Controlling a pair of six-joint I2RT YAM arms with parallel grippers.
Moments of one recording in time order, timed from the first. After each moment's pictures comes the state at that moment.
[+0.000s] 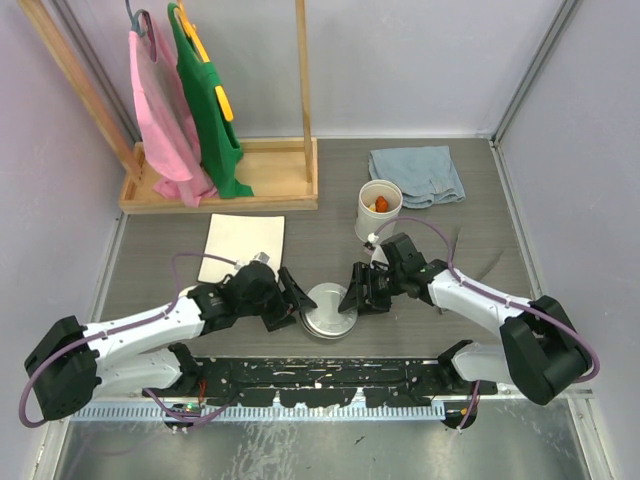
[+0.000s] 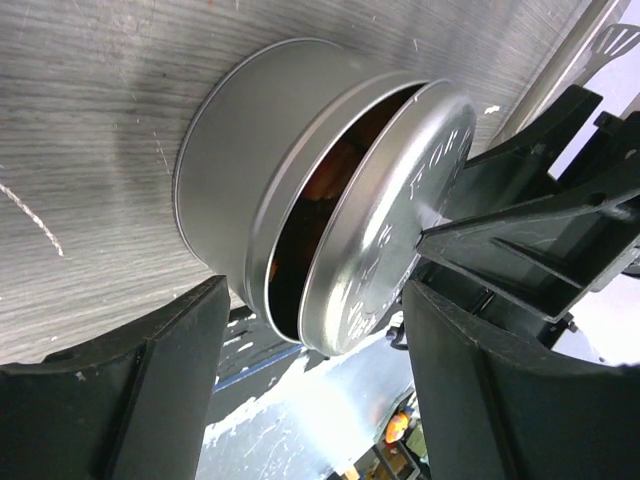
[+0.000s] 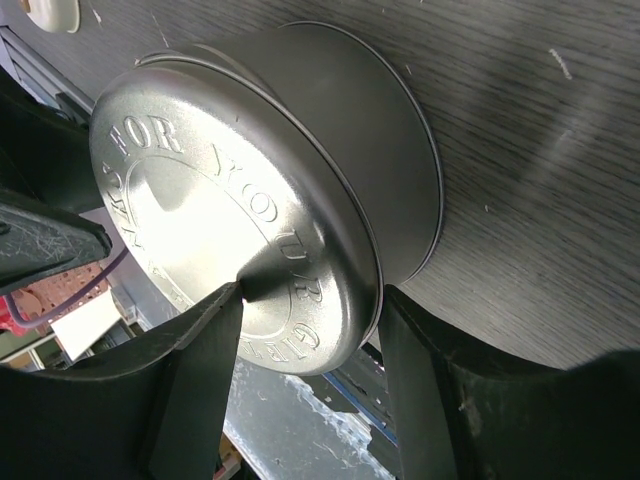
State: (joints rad) left arm -0.92 1.07 0.53 -0.23 0.07 -1.40; right arm 0.55 1.25 0.57 -0.29 -0.59 0.66
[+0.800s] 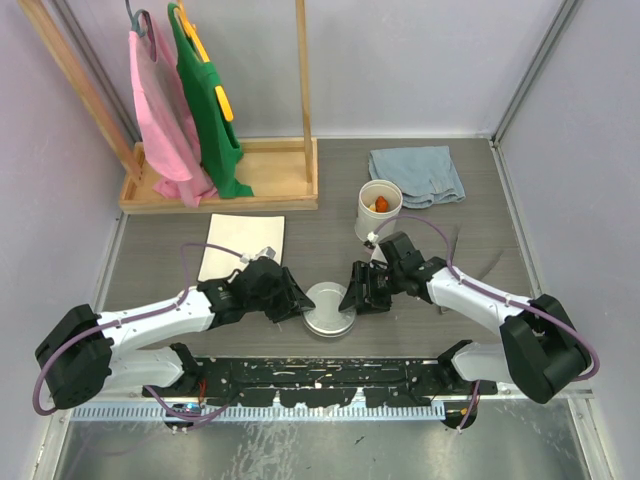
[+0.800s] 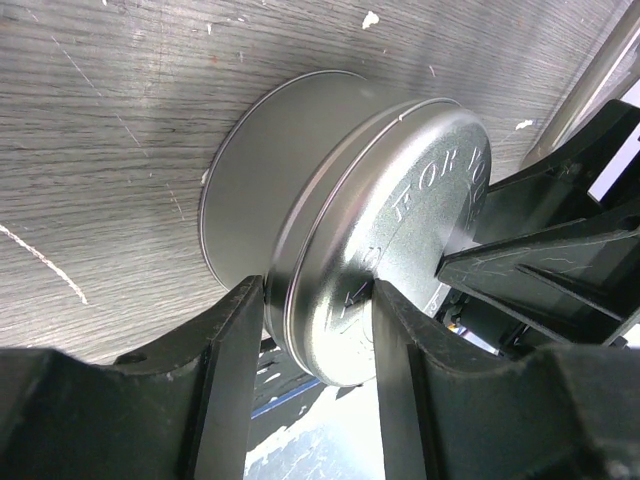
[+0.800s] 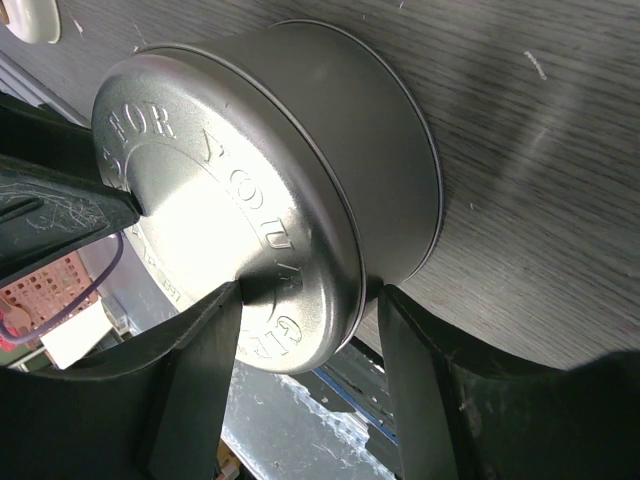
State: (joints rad) left arm -0.92 1.17 0.57 -0.21 0.03 -1.30; right arm 0.56 1.26 0.59 -0.32 -0.55 0.67
